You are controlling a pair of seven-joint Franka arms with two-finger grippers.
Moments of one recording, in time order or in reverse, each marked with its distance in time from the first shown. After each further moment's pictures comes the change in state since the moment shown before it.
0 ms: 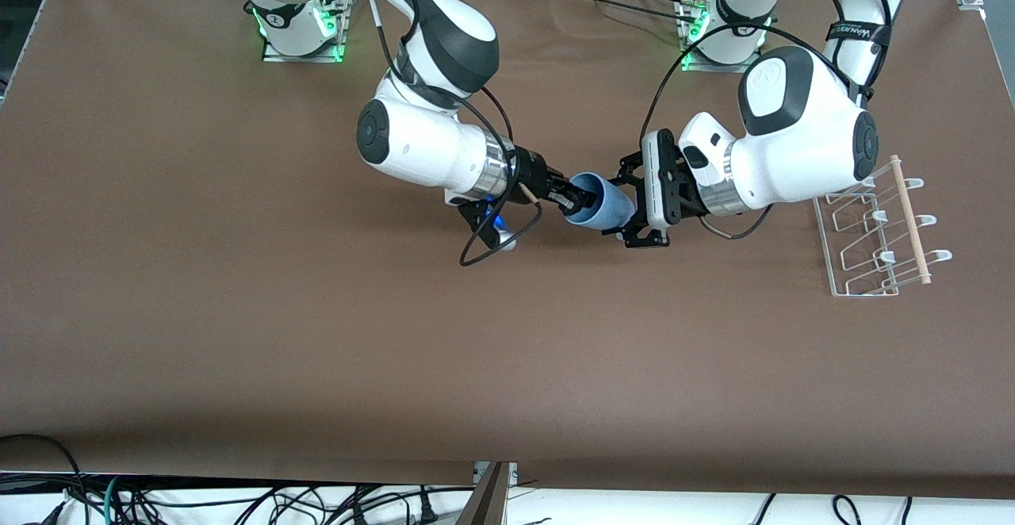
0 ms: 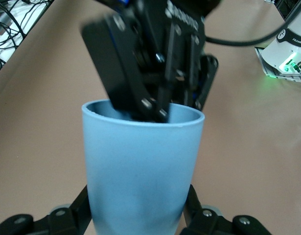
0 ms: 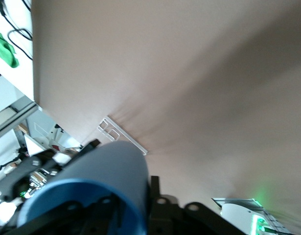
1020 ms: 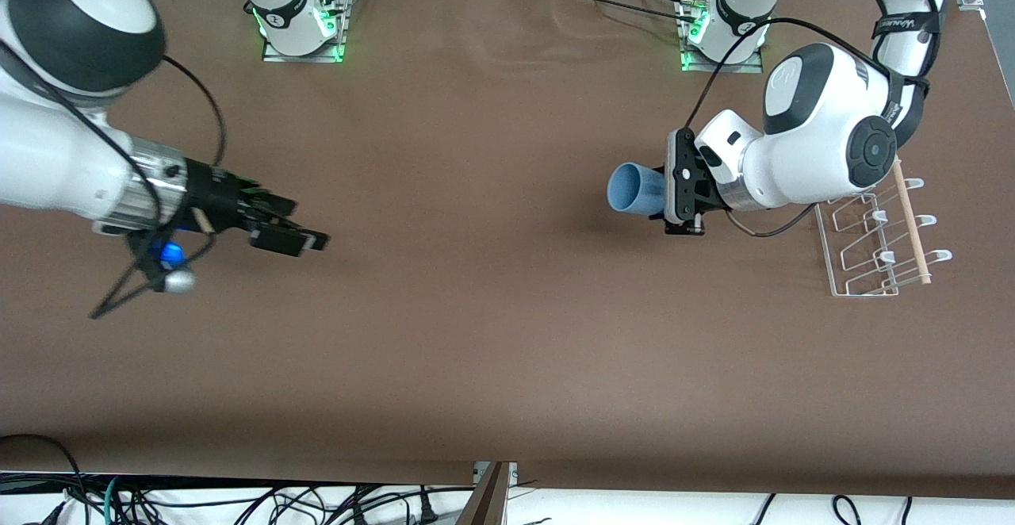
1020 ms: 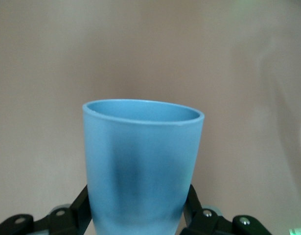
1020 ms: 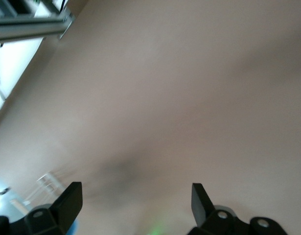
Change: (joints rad) left arm 0.045 -0.027 0.014 0.009 0.432 -0.273 -0.124; right arm -0.504 -0.271 -0.074 0.032 -0.286 -0.702 -0.295
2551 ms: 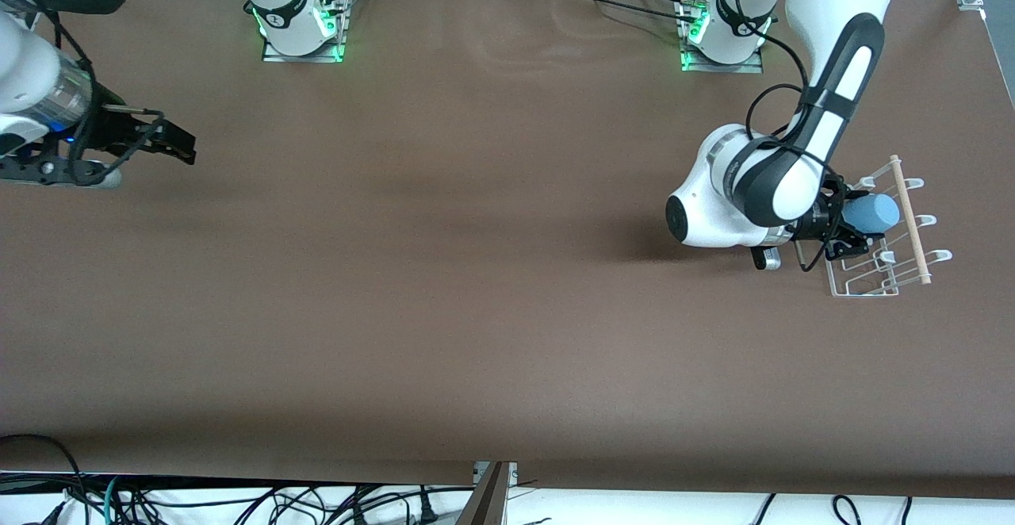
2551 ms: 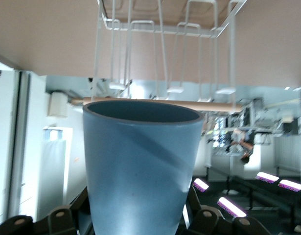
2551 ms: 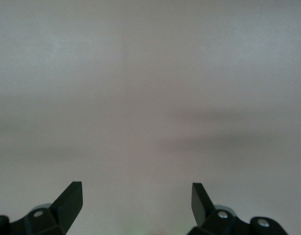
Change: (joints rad) left arm -0.065 0.276 -0.011 -0.046 1.549 -0.558 -0.627; right arm 0.116 -0.395 -0.242 -0.495 -0.409 -0.015 -0.674
